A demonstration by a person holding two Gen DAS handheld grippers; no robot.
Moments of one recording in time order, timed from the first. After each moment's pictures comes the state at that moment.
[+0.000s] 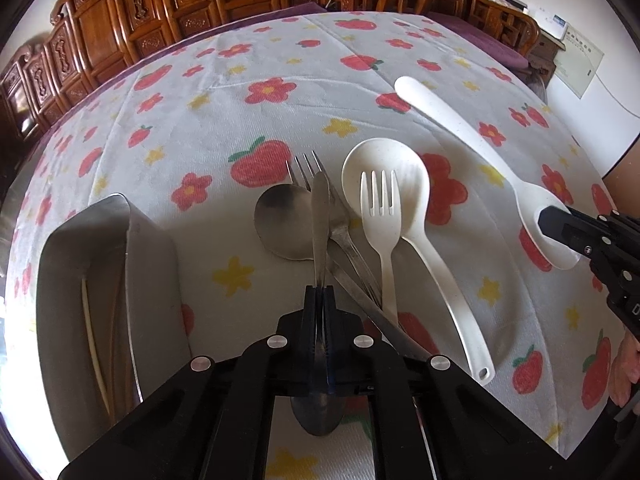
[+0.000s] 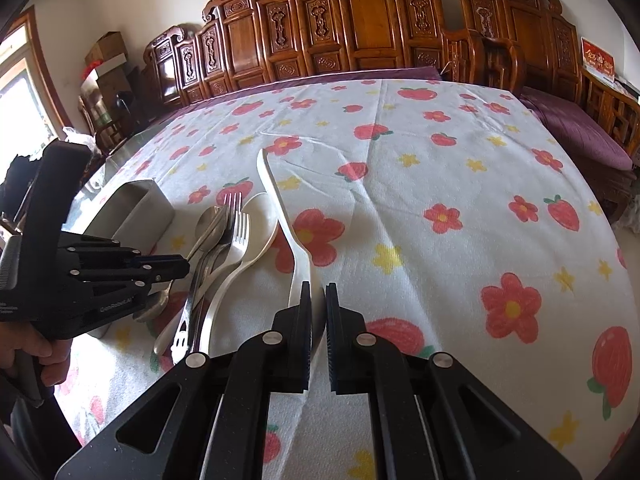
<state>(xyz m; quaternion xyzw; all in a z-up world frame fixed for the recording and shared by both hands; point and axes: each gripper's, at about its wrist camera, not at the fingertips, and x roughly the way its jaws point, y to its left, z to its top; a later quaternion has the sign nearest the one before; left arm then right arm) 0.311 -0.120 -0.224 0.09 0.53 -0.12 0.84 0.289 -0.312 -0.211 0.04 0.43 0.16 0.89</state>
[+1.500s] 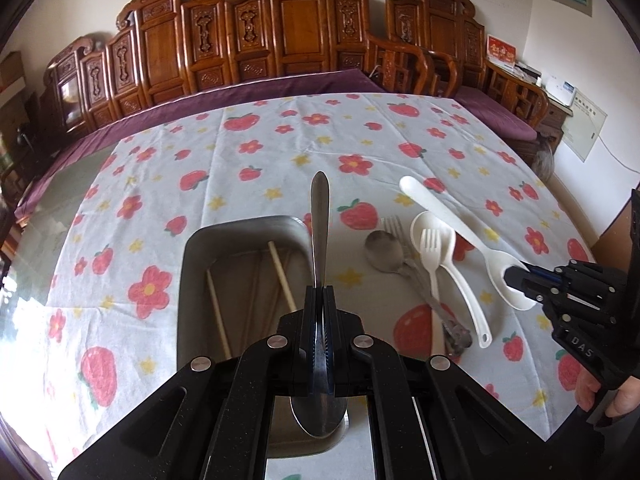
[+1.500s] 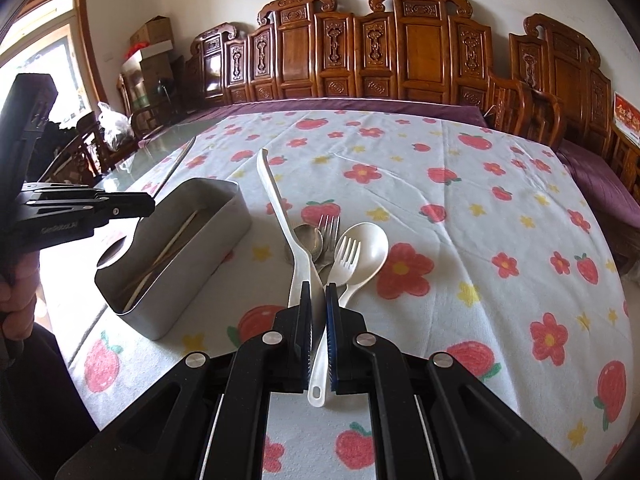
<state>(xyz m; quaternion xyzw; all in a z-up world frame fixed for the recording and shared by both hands) 0.259 -0.019 -0.138 0.04 0.44 -0.08 0.89 0.258 -0.237 -0.171 -0.01 0.39 0.21 0.90</state>
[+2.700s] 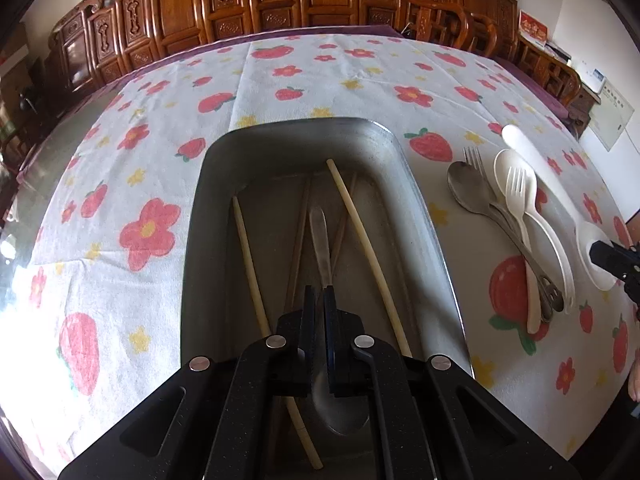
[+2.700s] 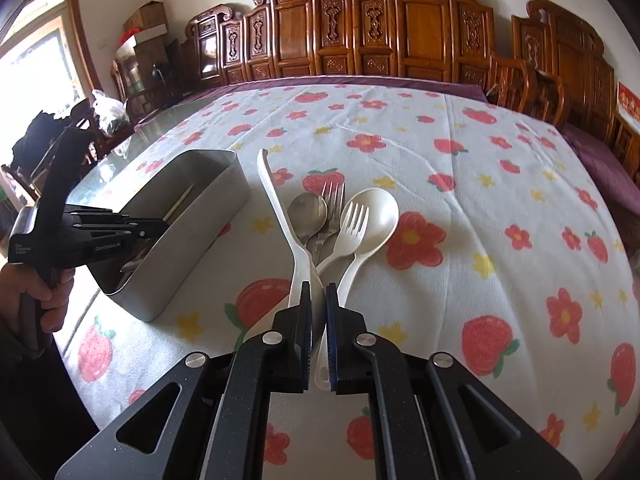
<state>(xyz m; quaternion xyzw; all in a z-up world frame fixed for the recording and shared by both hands) 0.275 0.024 -0.213 0.03 0.50 -0.06 0.86 0.259 -0.229 -0.194 -0.01 0.43 0.20 0.88</state>
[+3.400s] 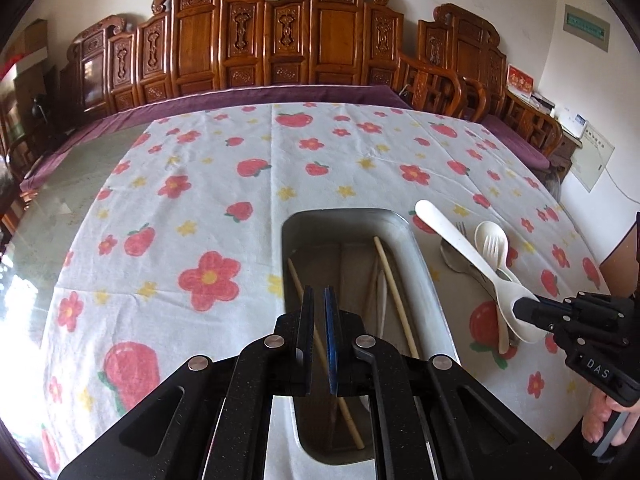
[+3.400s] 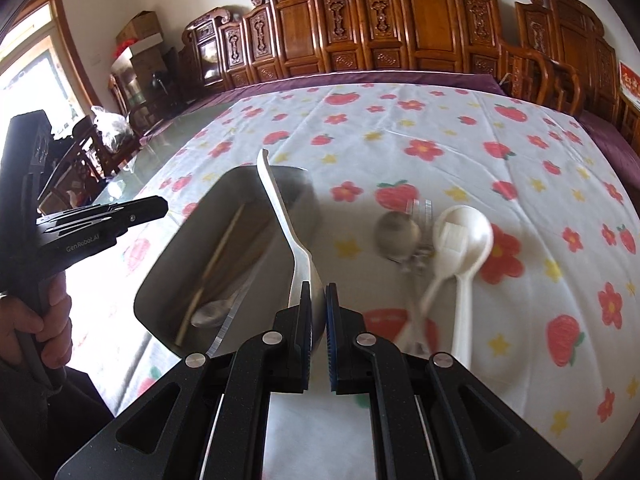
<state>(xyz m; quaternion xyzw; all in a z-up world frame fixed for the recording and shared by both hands) 0.256 0.078 -0.151 0.00 0.42 -0.07 0.91 0.260 -0.139 -0.172 0.02 0.44 0.21 0.87</state>
